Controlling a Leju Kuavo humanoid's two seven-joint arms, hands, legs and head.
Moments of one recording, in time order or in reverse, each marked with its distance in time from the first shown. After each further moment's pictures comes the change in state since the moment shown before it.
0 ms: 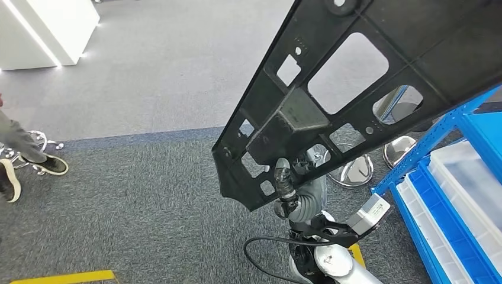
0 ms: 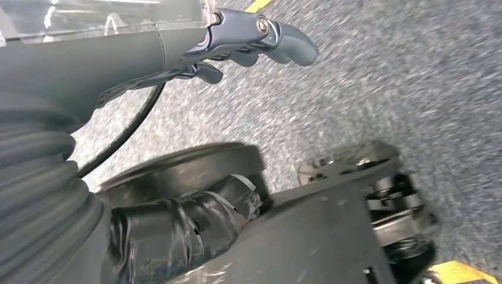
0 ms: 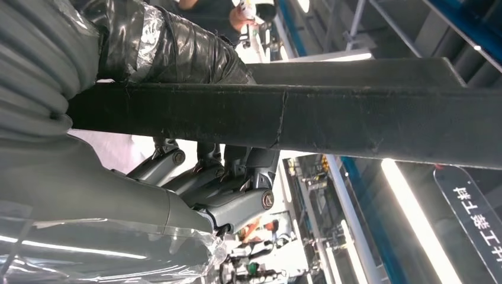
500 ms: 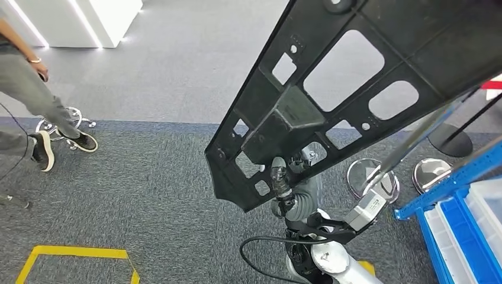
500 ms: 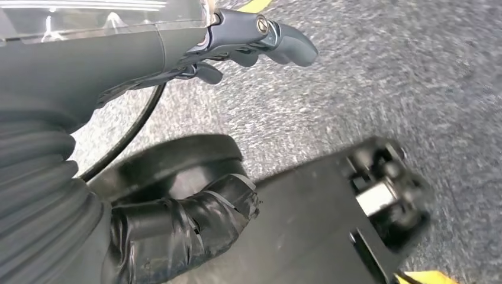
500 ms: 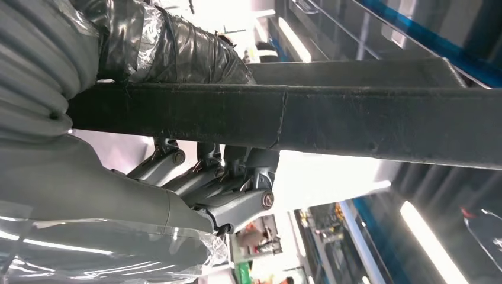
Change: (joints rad) left arm -0.005 0.000 0.000 0.000 -0.002 0.001 0.004; right arm 0.000 0.004 0.000 -0.001 -0.033 0.019 -0.013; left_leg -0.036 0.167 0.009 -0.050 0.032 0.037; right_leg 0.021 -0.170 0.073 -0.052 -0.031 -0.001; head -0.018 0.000
